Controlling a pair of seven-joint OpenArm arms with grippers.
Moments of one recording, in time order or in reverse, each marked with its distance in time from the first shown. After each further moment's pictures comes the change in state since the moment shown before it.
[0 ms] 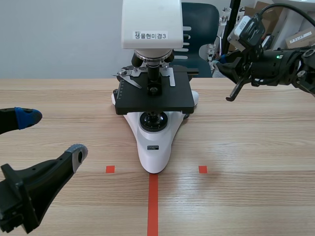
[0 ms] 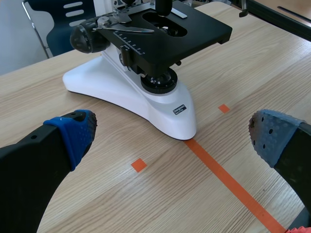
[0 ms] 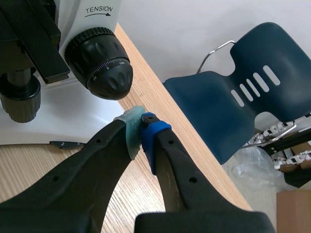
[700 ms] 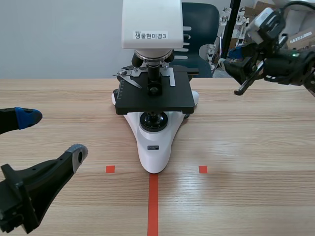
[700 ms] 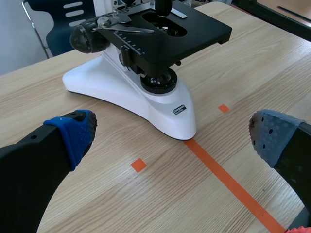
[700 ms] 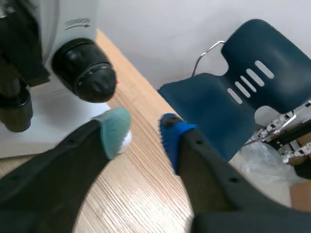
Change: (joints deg) left arm 0.0 0.0 0.0 0.0 0.0 0.0 0.0; right arm -1.9 4.3 0.0 0.3 13.4 -0.1 -0.3
